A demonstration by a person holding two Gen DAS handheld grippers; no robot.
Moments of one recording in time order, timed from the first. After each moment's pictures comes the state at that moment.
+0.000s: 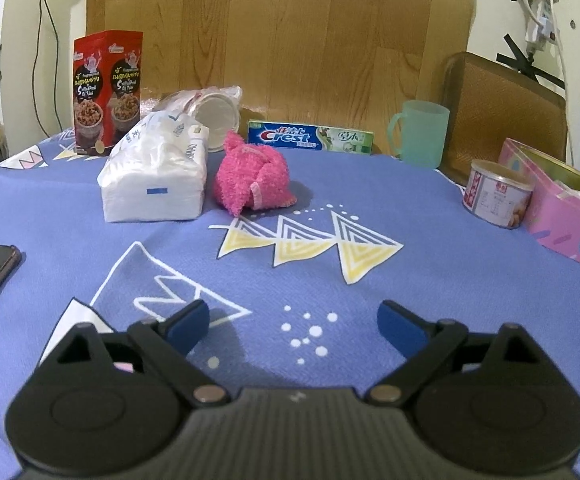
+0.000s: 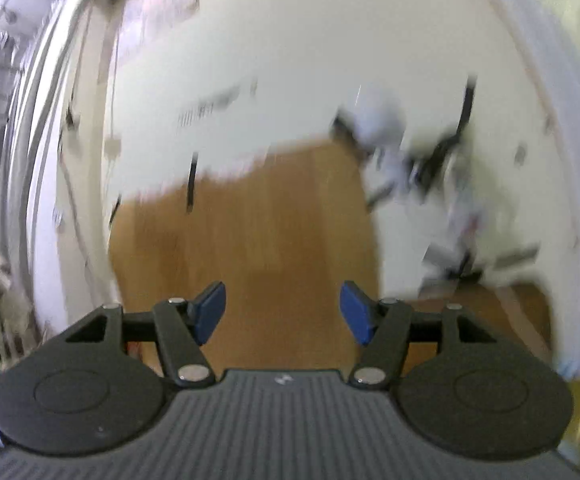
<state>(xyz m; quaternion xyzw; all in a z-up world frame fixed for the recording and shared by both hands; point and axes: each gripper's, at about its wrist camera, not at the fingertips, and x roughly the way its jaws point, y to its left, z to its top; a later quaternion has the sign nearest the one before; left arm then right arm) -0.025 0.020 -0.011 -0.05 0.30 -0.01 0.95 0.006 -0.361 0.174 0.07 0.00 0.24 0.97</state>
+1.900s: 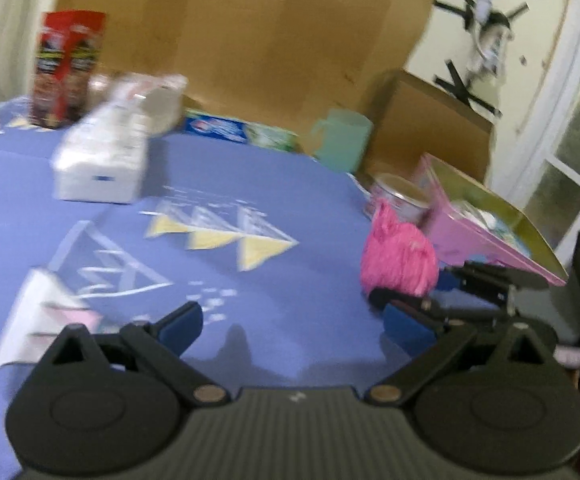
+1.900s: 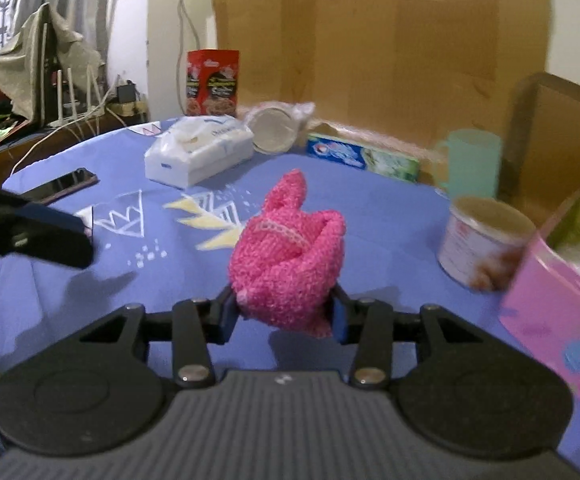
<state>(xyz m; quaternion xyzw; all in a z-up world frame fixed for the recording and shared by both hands) -0.057 0.011 0.030 -0.13 0.33 -0.13 0.93 -0.014 -0.229 -0.002 -0.11 0.24 0.33 0.91</state>
